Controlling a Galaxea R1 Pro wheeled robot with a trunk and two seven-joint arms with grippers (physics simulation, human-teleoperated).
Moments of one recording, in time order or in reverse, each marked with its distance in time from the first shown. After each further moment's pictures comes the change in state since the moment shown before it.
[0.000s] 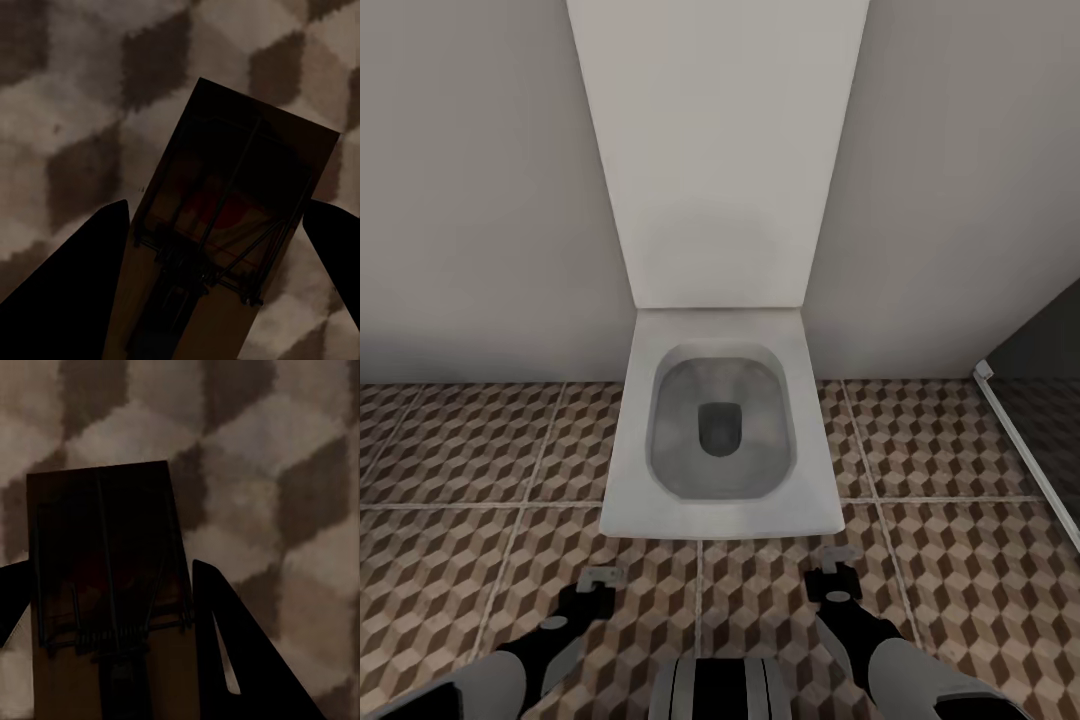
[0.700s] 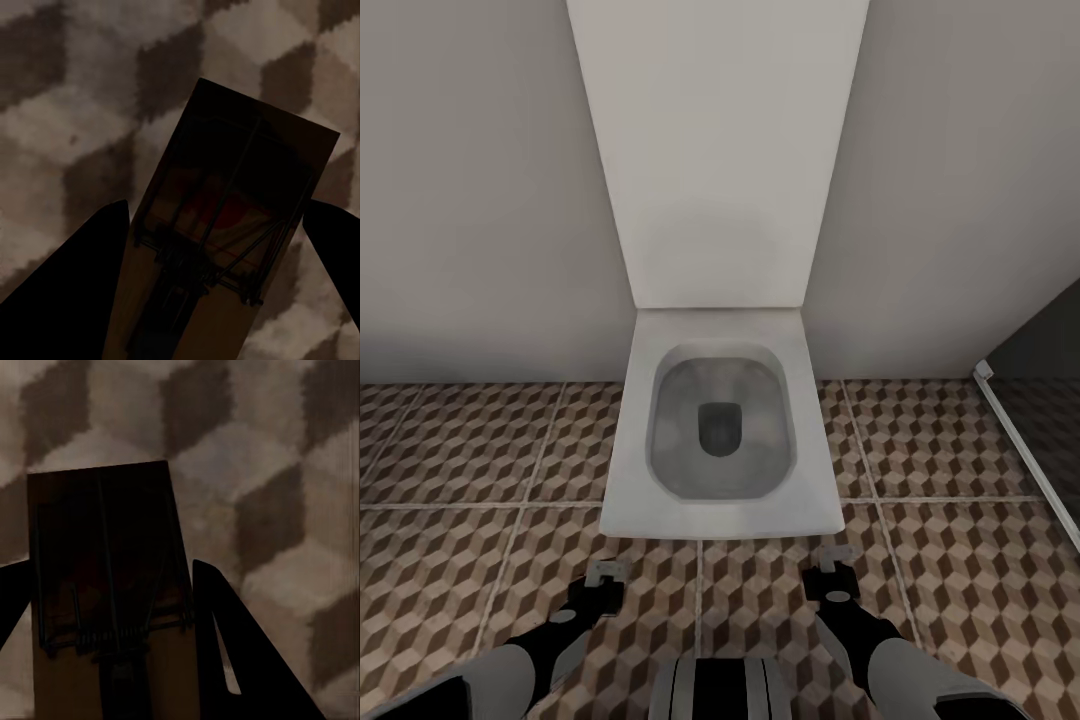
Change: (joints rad) left arm -0.014 -0.021 0.000 -0.003 0.002 0.004 -0.006; right arm 0.000 0.001 0.000 -0.001 -0.002 -0.019 0.020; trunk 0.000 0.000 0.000
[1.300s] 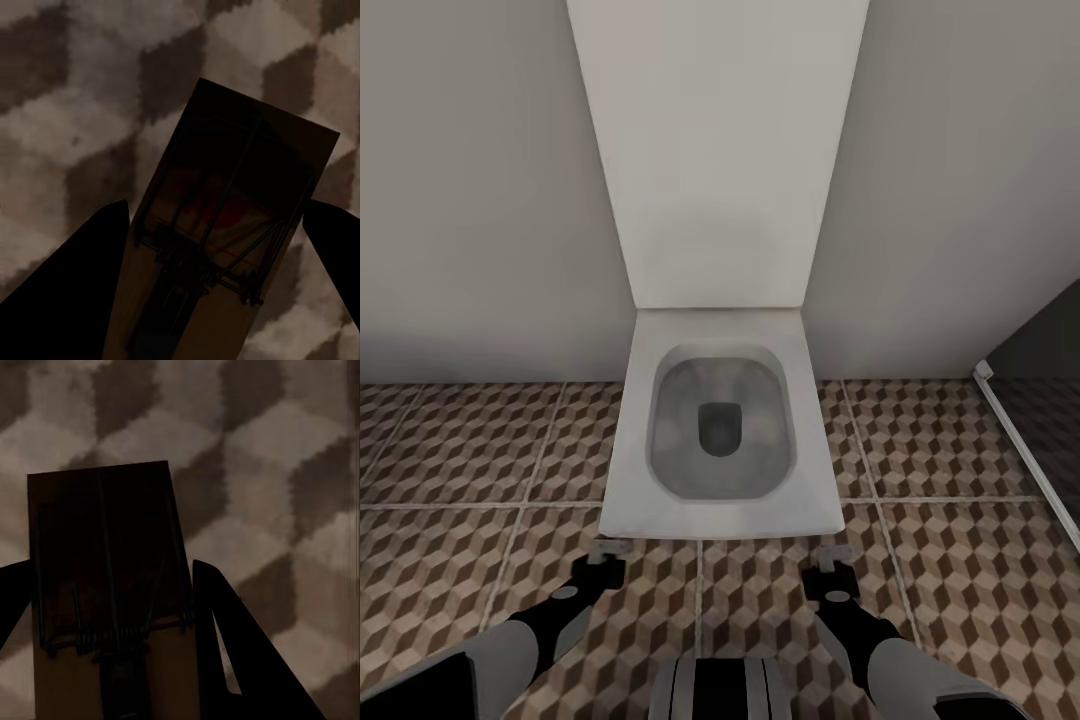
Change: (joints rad) left arm -0.056 0.005 0.000 -0.005 -0.004 0.002 -0.012; right arm 0.000 0.001 0.000 -0.002 0.004 0.001 0.000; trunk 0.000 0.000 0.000
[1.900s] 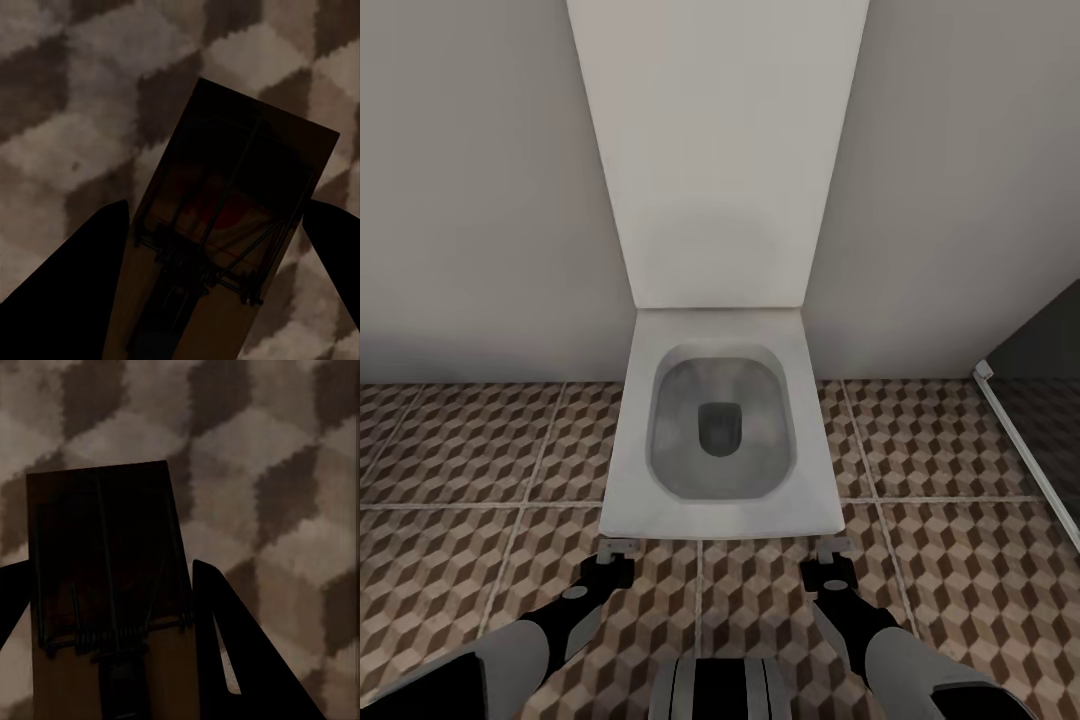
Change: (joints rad) left arm 0.000 -0.031 0.009 -0.001 0.015 -0.002 0.021; right arm -0.024 0.002 0.000 -0.005 -0.003 0.035 -0.001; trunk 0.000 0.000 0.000
